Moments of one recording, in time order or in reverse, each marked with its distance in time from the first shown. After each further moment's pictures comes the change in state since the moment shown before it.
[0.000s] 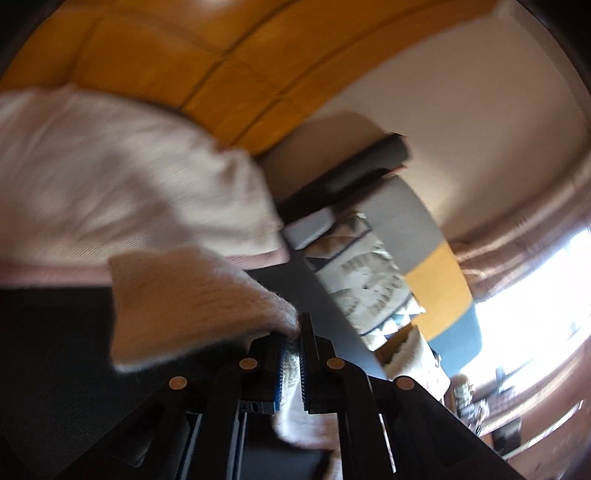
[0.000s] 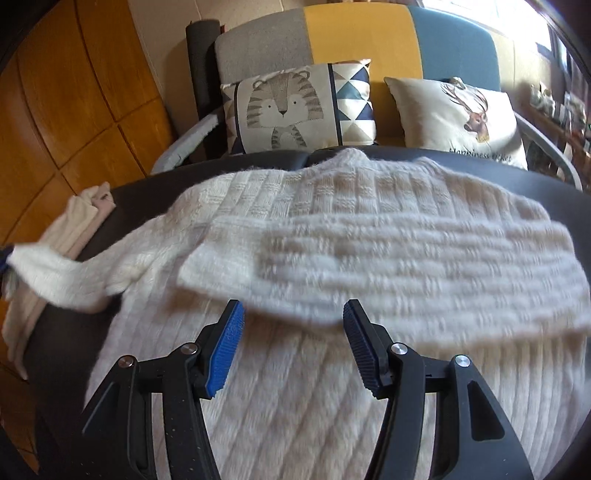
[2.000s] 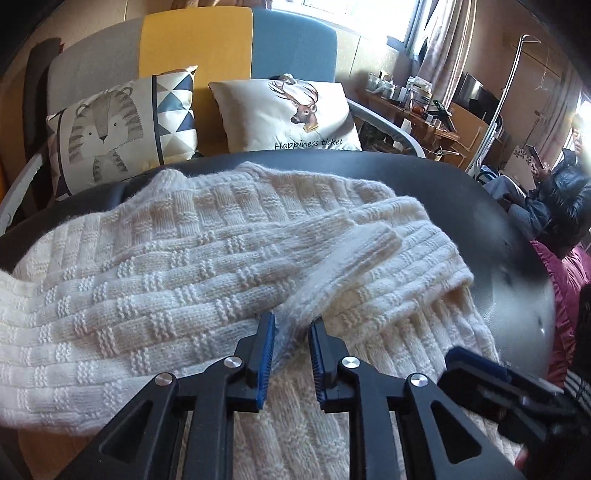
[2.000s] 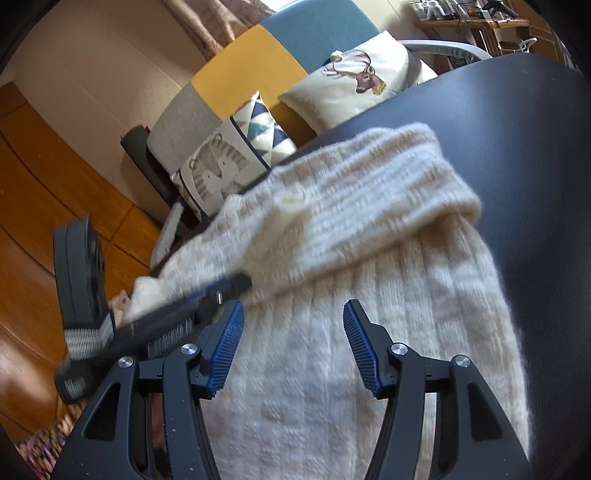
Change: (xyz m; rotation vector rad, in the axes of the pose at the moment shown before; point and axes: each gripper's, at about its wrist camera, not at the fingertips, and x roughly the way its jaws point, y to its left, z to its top) left arm 0.143 -0.288 -0.358 0.997 0.642 -0.188; right arm -0.078 -0.151 -0.049 0.488 -0.148 0.137
